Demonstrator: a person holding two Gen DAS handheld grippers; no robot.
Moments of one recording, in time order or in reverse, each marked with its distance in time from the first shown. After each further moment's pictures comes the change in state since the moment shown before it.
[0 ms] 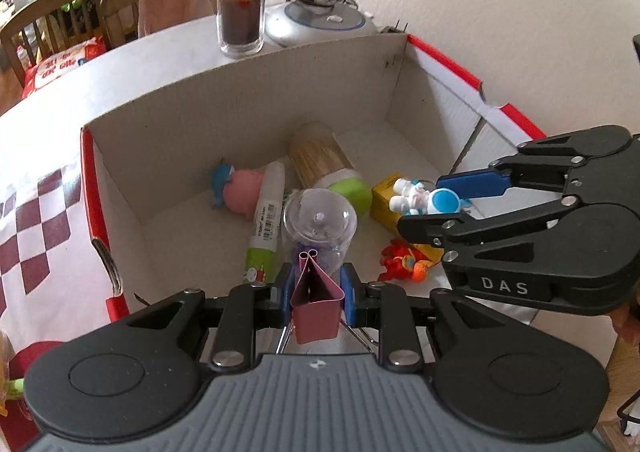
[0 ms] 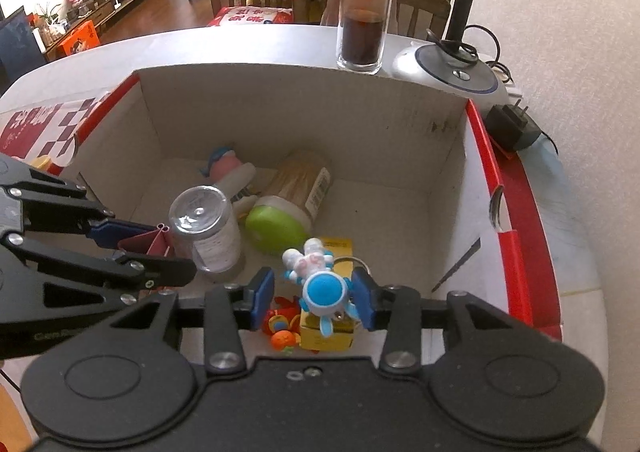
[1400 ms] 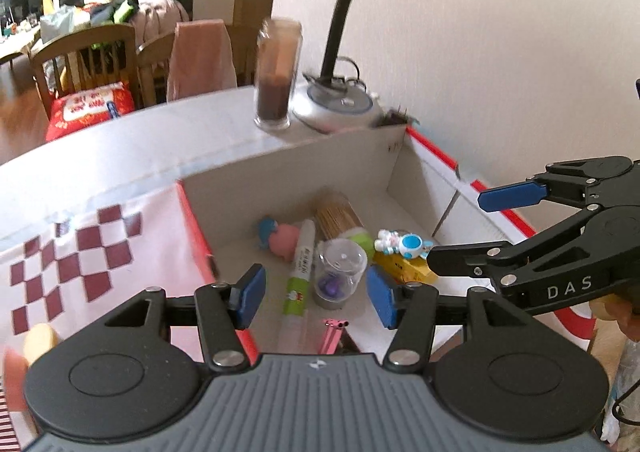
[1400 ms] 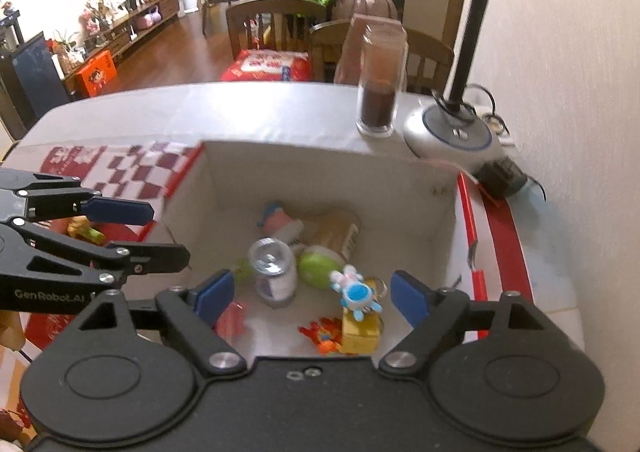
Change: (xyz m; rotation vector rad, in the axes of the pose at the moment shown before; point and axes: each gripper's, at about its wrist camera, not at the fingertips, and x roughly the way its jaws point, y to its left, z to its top) left arm -0.096 0.029 -0.017 -0.045 -0.224 -0.015; right arm -0.086 0.029 0.016 -0.010 -0.119 0.028
